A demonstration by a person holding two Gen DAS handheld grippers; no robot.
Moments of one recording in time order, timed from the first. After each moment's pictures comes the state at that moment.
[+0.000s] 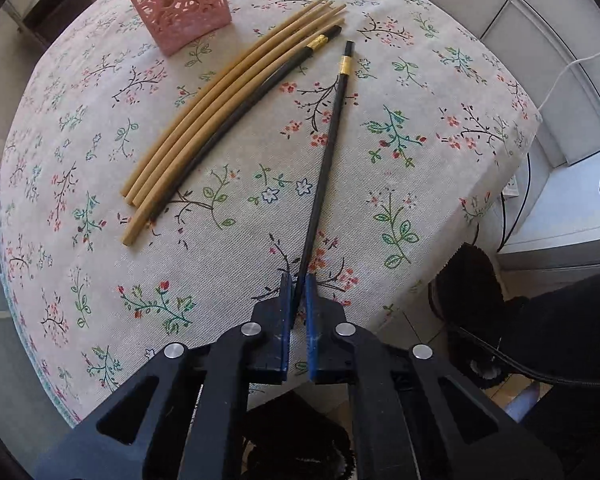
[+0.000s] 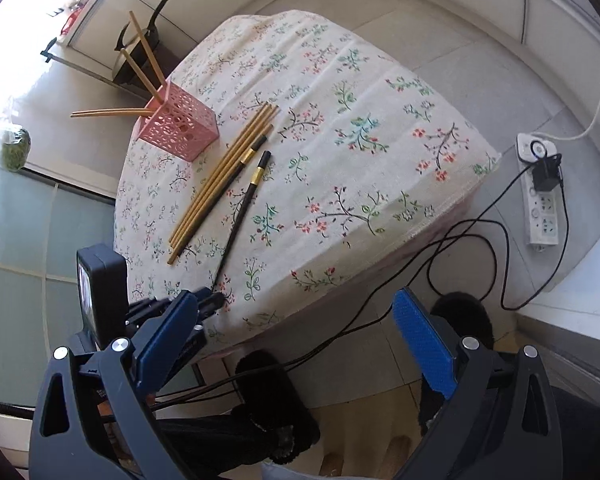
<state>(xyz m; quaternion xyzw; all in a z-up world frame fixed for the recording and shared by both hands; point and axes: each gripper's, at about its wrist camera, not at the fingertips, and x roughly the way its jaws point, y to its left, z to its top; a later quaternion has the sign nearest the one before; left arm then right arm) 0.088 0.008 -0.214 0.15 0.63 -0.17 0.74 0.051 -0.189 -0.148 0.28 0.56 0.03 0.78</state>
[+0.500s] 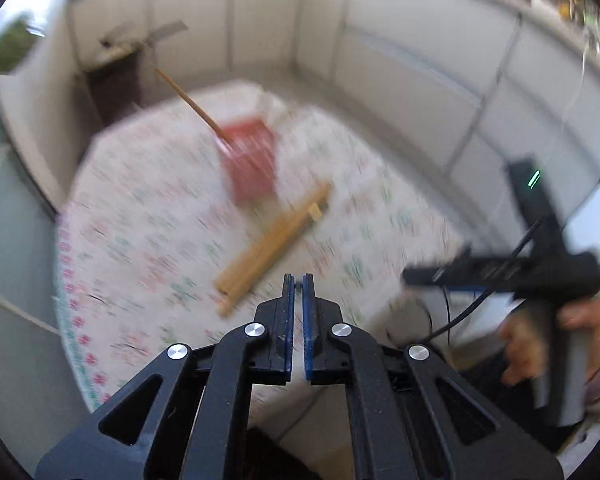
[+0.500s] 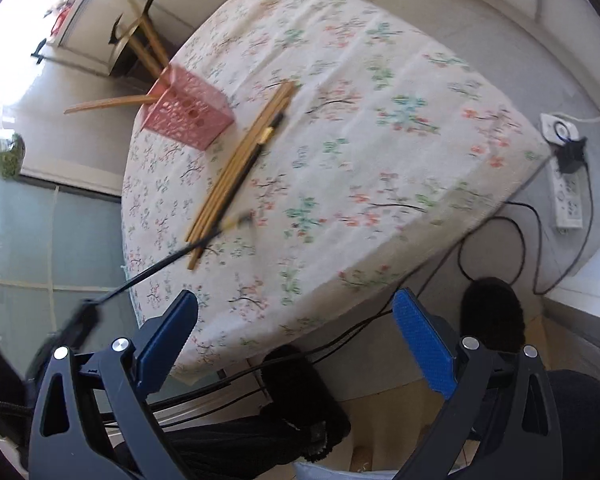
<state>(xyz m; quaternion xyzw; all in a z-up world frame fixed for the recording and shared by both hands) 0.034 0.083 -0.047 0.04 0.43 -0.18 0.88 0.089 -0.141 -0.159 0.29 0.59 0.06 0.75</state>
